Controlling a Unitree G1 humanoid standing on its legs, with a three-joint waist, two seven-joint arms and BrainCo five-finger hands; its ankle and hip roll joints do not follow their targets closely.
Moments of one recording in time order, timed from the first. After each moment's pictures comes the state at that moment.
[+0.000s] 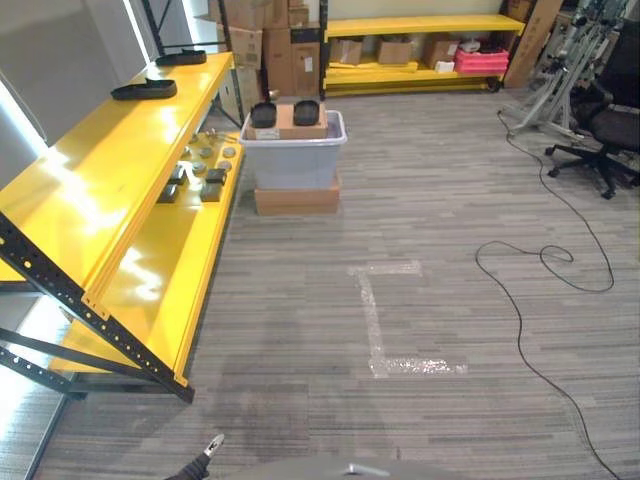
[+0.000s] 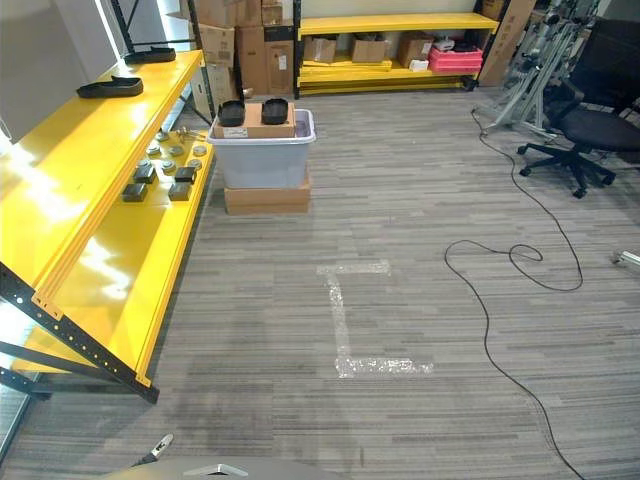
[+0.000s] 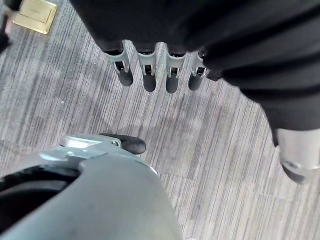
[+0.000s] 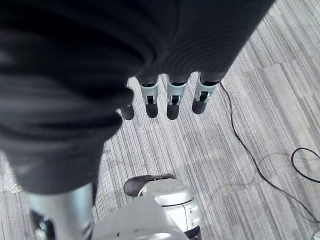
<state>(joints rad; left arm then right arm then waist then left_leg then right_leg) 0.06 0.19 -0.19 1.23 -0.50 0.07 -0.03 0.02 -0.25 0.05 1.42 0.31 0.22 -0.04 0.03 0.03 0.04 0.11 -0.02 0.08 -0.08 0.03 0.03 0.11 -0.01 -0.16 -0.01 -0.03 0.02</state>
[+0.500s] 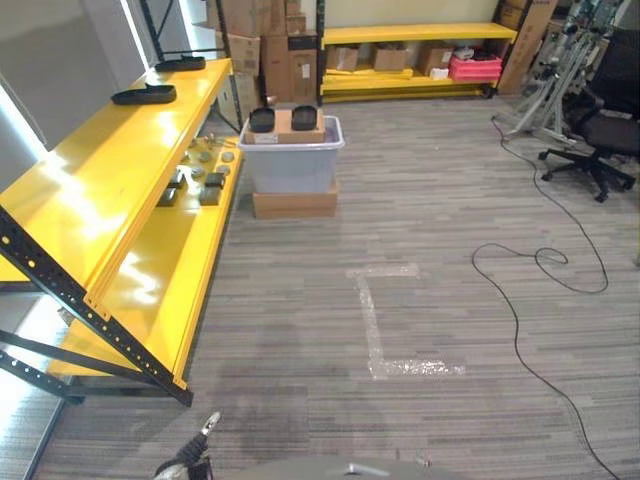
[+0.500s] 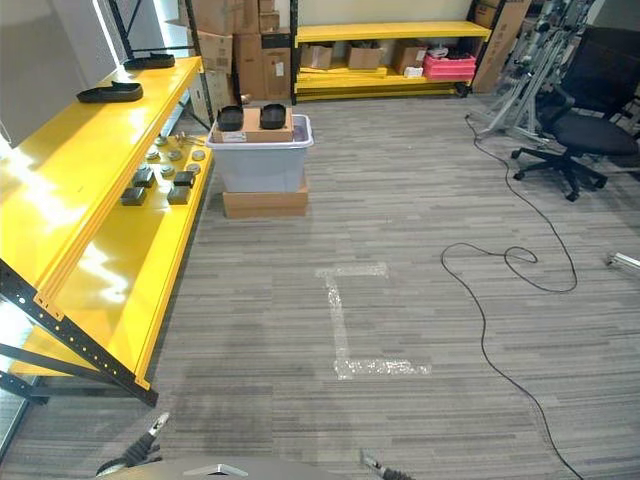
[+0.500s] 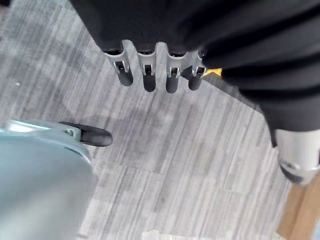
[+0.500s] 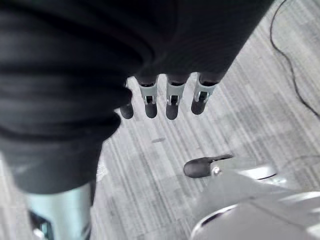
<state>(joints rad) 0.04 0.20 -0.15 1.15 -0.59 0.02 -0.03 -0.01 -0.27 0.02 1.28 0.44 0.09 0.00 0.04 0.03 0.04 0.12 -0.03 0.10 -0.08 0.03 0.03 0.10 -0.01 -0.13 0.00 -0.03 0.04</state>
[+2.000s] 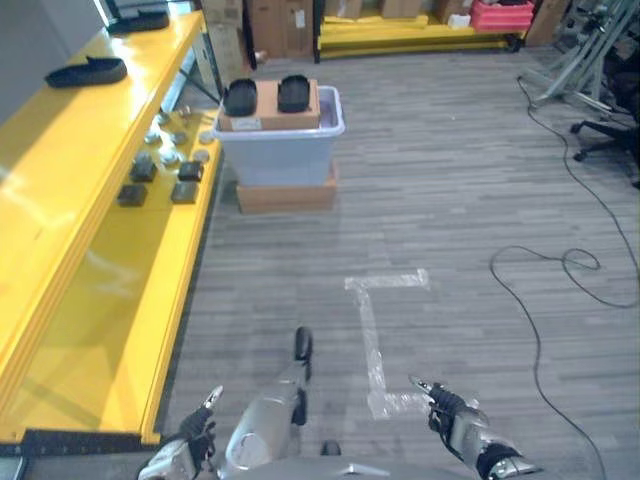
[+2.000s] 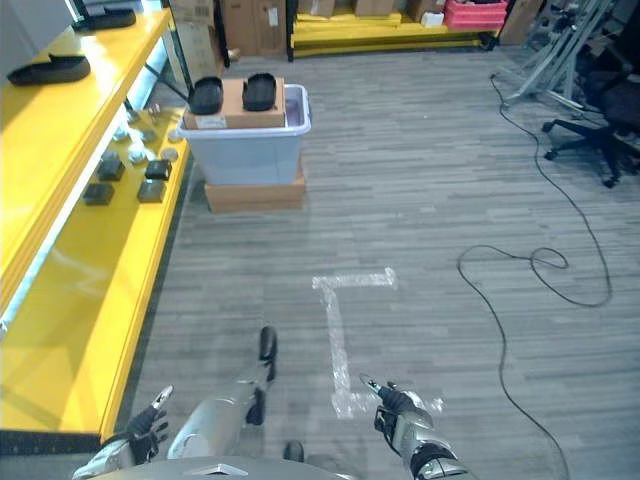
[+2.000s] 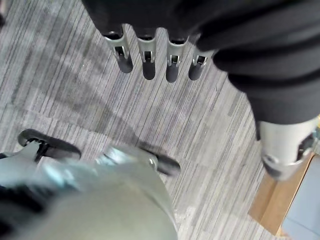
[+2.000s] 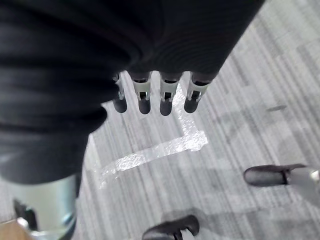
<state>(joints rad) 0.05 0.20 -0.07 1.04 -0.55 0.01 -0.05 -0.10 -0.33 0.12 1.00 0.57 0.11 -0.08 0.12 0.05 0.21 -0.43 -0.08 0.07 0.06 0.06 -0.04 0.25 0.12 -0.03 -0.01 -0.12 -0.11</state>
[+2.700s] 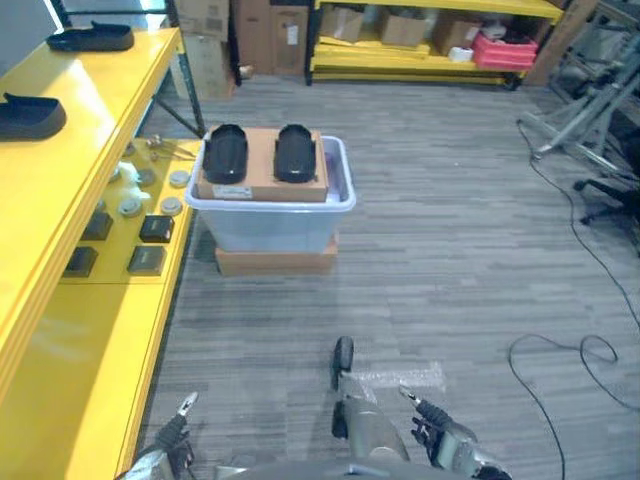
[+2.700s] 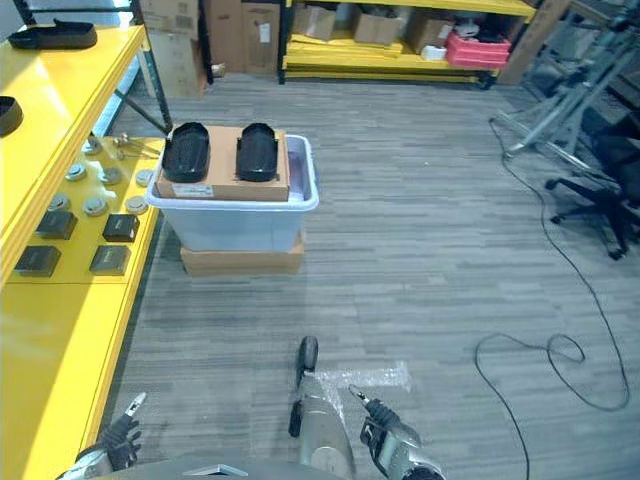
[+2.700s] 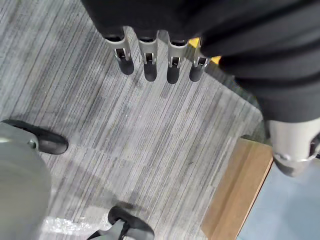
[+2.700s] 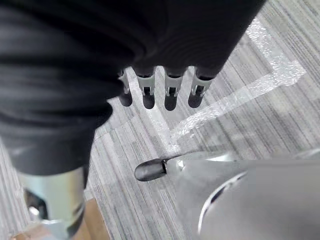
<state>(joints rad) 0.05 0.23 -0.03 1.07 -0.51 -0.01 -0.05 -0.01 -0.25 0.05 0.91 0.62 0.13 -0.06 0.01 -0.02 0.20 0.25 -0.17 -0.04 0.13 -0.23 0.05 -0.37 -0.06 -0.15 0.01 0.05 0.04</state>
